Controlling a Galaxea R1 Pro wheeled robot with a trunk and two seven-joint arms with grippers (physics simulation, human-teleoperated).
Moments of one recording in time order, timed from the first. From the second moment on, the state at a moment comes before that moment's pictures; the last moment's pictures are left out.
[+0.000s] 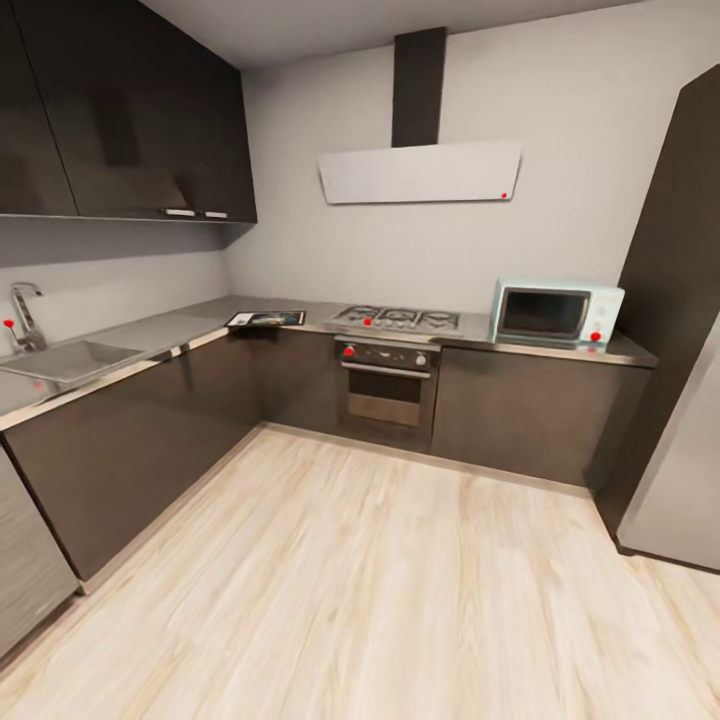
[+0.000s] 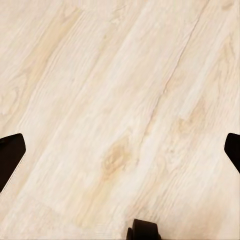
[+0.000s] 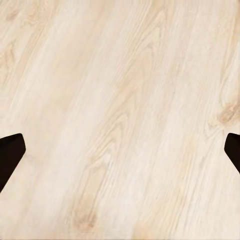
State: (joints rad) left arm 0.03 0.05 0.19 -0.59 0.00 -0.10 0.00; right arm -0.08 -0.04 0.01 -0.35 0.01 -0.33 0.00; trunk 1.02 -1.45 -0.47
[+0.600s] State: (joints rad) left arm 0.03 0.05 0.19 -0.59 0.00 -0.10 0.00; right arm -0.08 -0.04 0.01 -0.35 0.01 -0.33 0.00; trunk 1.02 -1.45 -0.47
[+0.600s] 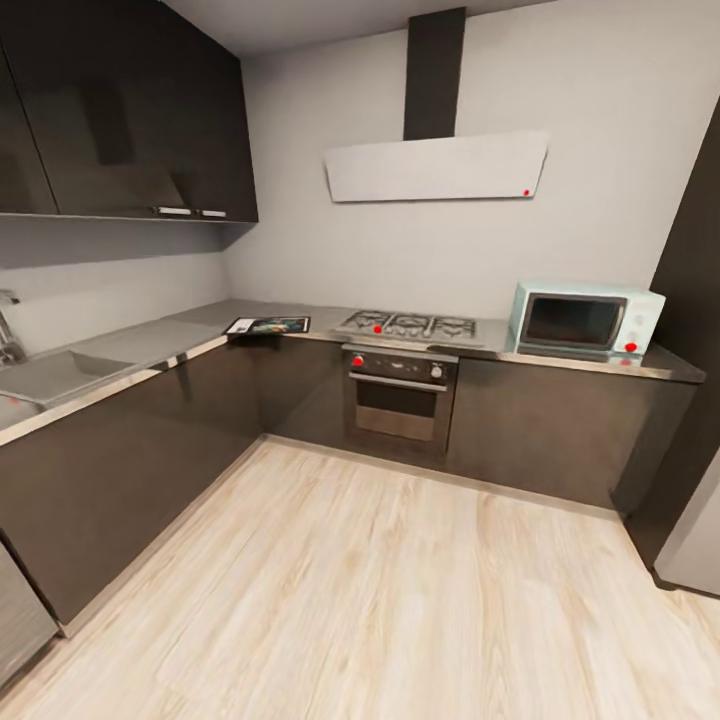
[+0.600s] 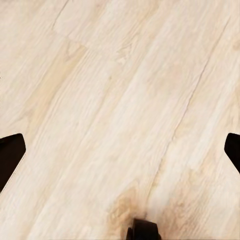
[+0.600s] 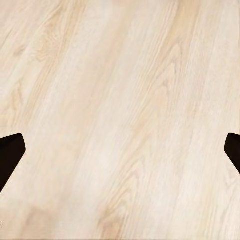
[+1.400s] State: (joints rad) left arm 0.03 0.05 0.19 -0.57 0.00 -0.10 0.00; right arm -0.08 -0.04 0.01 -0.35 0.01 -0.33 0.00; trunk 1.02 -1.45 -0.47
